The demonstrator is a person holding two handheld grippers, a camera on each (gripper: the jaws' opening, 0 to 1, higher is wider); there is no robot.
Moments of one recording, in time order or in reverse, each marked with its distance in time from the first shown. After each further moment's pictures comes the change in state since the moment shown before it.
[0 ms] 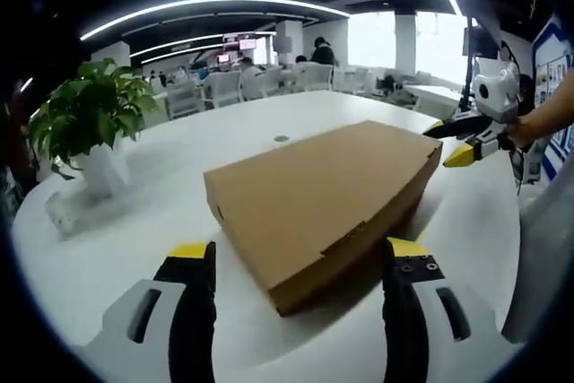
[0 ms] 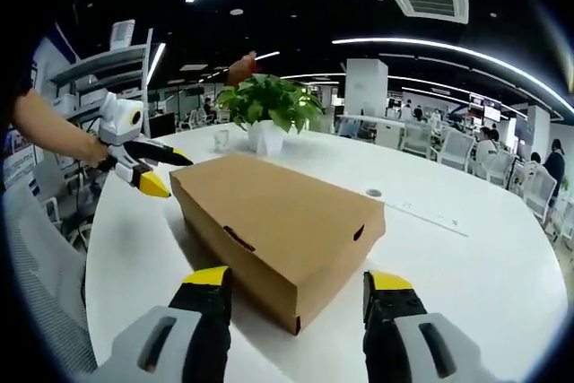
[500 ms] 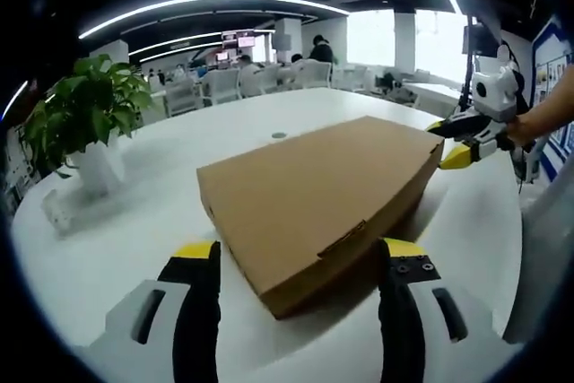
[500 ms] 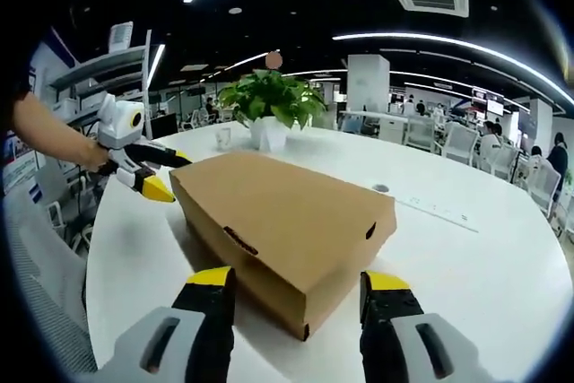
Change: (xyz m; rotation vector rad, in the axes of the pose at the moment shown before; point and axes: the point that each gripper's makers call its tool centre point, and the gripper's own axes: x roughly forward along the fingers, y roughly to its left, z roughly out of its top) left arm 0.009 -0.003 -0.003 0.000 0.009 -0.008; right arm 0.014 0.006 -0.001 0.022 0.008 0.021
